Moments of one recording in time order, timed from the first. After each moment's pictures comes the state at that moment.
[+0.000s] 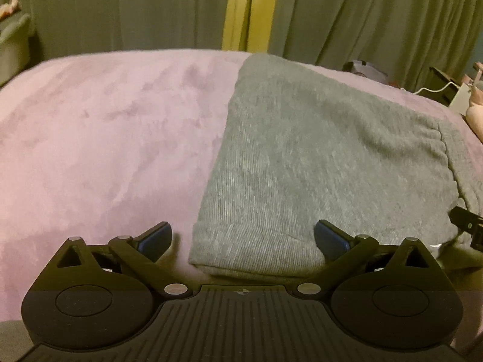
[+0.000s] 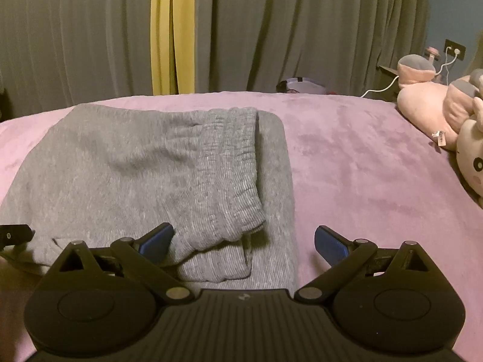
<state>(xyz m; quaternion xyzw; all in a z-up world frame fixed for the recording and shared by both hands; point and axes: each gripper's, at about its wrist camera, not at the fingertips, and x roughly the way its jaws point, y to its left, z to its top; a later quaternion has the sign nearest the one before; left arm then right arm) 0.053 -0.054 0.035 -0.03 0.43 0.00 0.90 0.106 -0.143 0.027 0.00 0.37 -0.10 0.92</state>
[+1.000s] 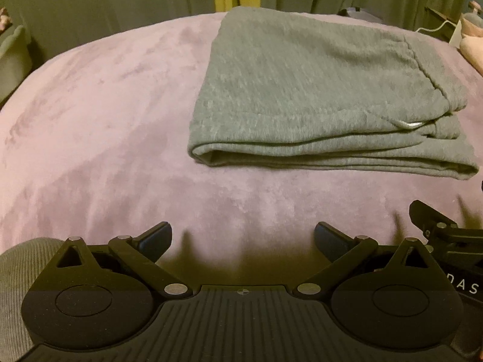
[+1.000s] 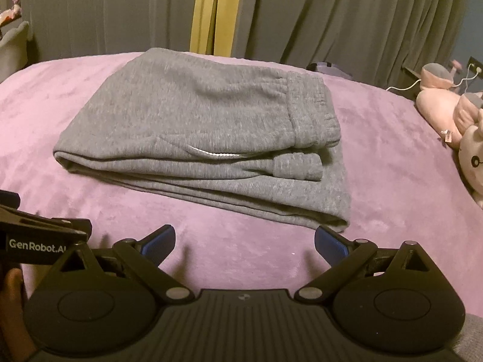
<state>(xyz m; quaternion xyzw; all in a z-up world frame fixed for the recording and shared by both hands) -0.016 -0.083 0.033 0.05 0.50 0.01 0.87 0.037 -0.059 0.029 -0.06 0.43 -0.06 0.90</state>
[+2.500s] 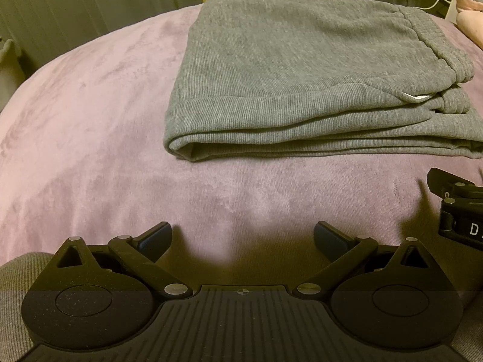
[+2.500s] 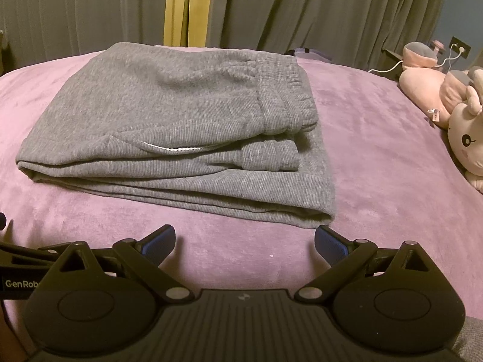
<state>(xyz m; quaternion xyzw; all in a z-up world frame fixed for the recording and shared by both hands) -0.005 -0.097 0.014 0.08 0.51 0.00 0.86 0.049 -0.081 0.017 -0.03 0.44 -0.10 0.89</state>
